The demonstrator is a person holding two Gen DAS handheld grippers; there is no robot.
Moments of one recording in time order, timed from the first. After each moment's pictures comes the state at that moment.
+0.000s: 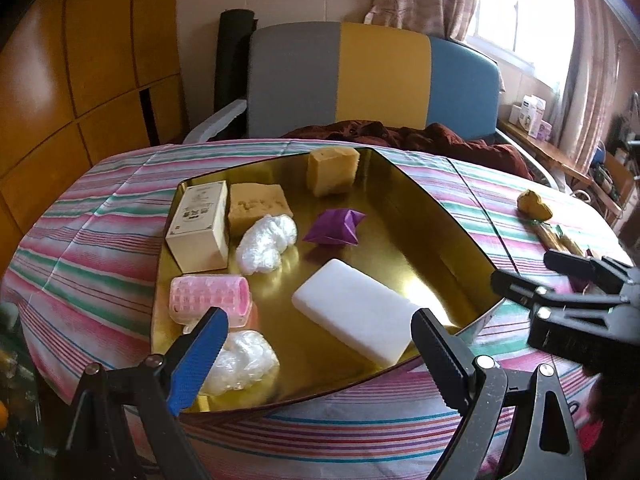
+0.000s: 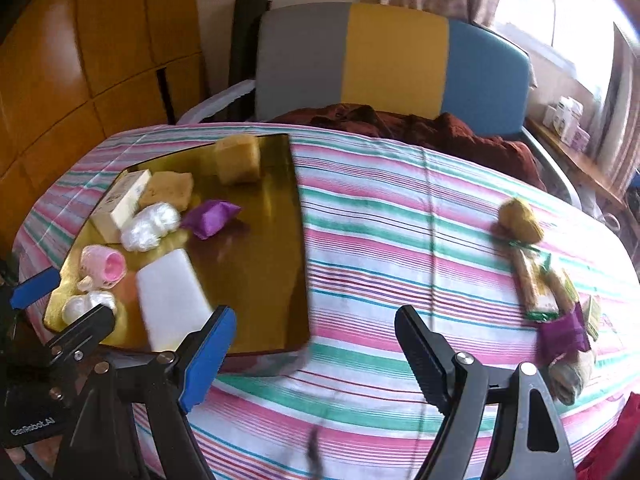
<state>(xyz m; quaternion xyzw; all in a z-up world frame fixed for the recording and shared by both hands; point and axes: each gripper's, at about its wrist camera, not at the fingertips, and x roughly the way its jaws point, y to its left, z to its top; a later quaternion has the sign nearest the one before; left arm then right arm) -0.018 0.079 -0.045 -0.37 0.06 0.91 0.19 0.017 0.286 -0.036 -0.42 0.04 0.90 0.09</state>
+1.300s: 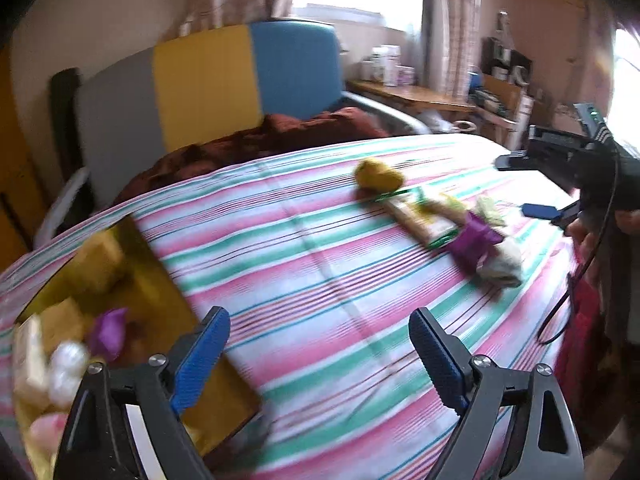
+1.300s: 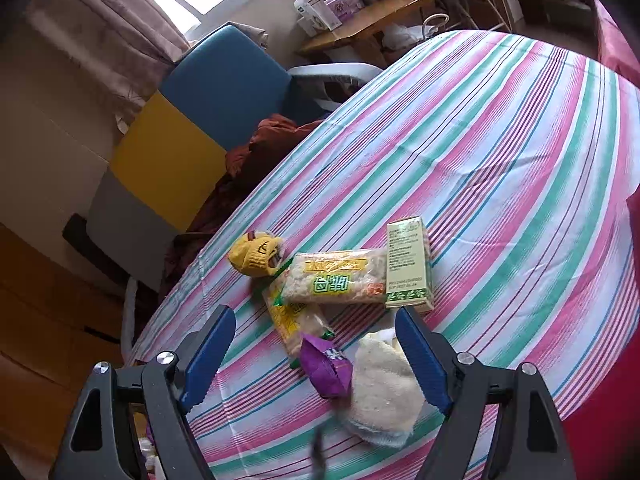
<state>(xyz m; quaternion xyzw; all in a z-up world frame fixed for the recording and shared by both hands) 0.004 0.283 -0.034 -0.34 0.17 0.82 0.42 0.139 0.582 -0.031 -0.27 0.45 0.81 0.26</state>
